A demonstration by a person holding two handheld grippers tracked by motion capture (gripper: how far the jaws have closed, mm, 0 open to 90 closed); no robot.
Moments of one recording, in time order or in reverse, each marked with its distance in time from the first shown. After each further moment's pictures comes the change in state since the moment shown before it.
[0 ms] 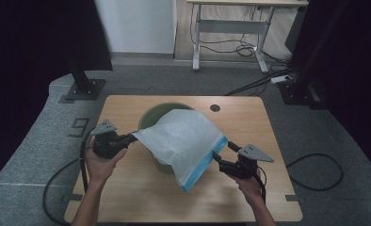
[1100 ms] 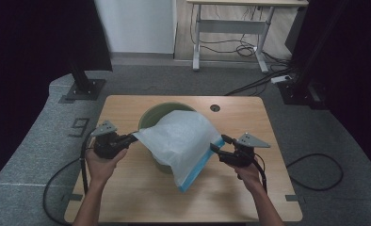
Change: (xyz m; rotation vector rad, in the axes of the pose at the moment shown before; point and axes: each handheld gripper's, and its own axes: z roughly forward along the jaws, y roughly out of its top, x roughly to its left) left arm 0.002 -0.003 0.004 -0.015 -0.008 0.011; right arm -0.027 0.007 0.030 0.015 0.140 -0.001
